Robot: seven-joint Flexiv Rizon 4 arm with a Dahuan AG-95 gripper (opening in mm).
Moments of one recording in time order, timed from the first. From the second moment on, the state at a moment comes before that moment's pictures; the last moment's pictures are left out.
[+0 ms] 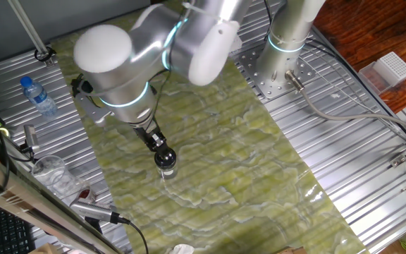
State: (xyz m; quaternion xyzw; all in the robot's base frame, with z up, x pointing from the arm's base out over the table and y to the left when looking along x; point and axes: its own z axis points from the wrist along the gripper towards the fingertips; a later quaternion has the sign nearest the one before) arm 0.558 0.159 0.148 0.13 -0.99 -0.03 0.06
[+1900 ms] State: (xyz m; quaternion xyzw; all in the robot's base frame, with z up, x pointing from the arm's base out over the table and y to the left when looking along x) arm 0.537 0.183 0.115 0.04 -1.00 -0.02 -0.02
